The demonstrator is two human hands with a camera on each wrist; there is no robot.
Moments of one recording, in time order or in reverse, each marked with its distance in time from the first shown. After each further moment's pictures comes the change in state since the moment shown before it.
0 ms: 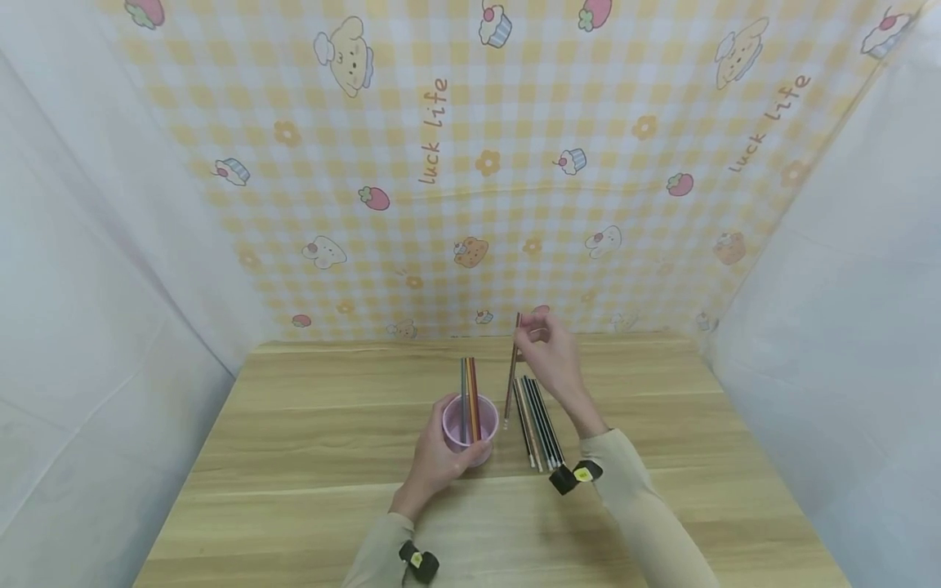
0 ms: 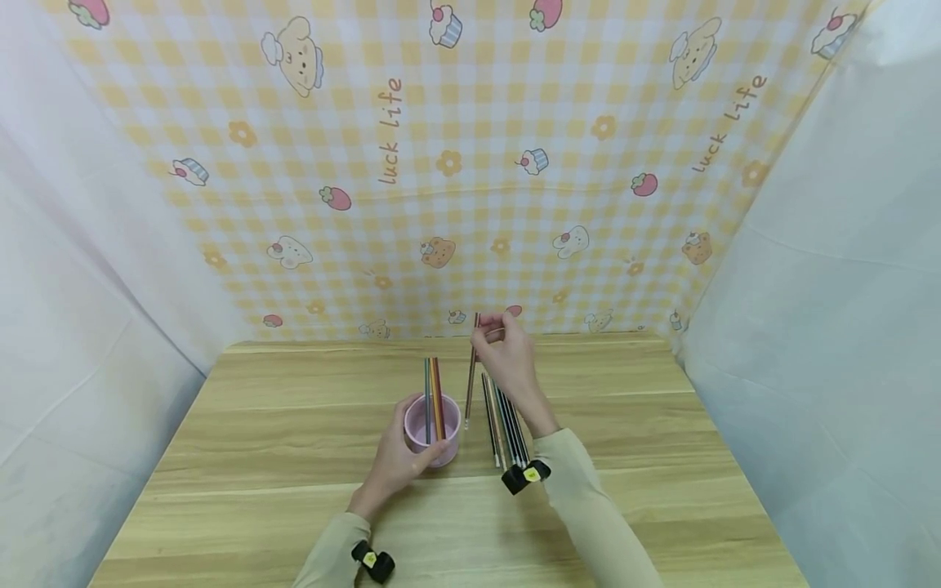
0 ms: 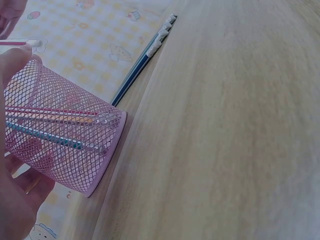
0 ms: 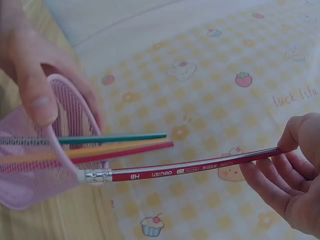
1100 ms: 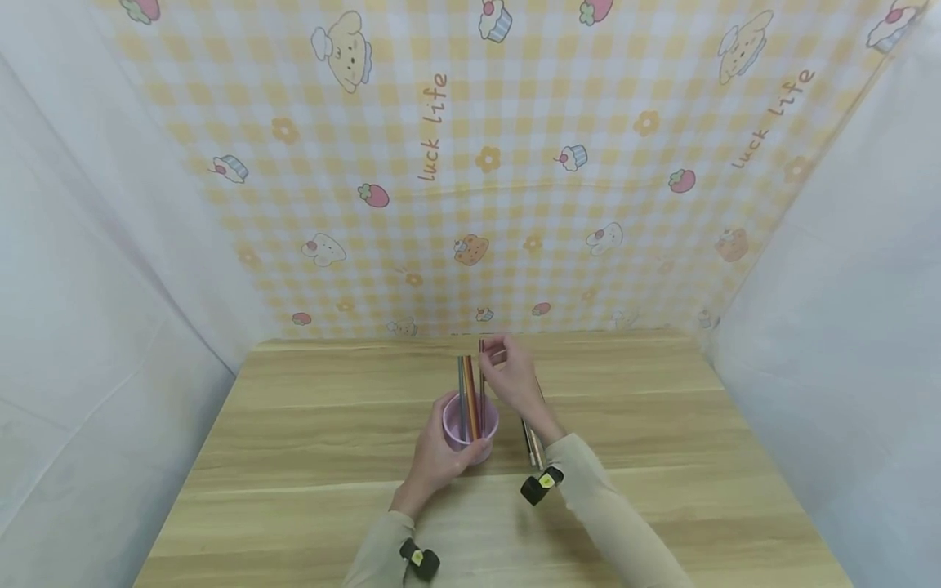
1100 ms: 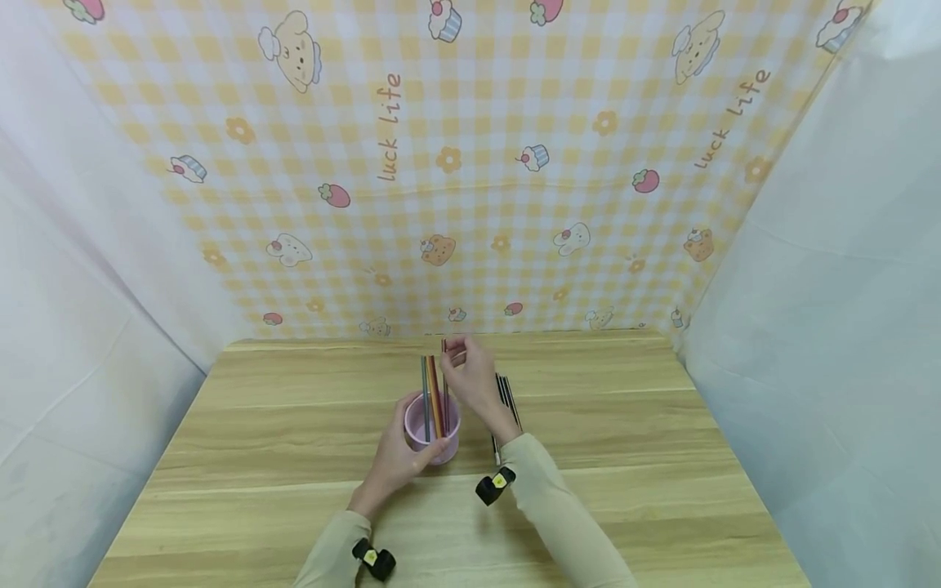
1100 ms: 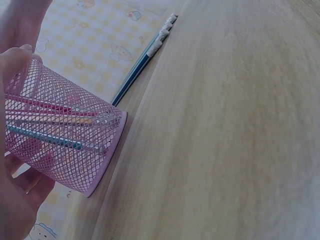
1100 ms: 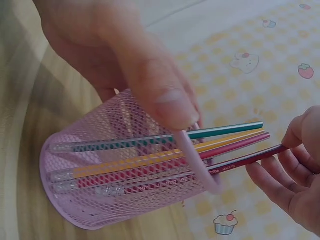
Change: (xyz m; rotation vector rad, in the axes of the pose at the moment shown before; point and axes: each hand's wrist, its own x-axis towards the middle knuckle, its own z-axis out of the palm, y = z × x) left_hand 0.002 -0.002 0.000 0.013 0.014 0.034; right_hand -0.010 0.047 0.059 -0.058 -0.106 -0.101
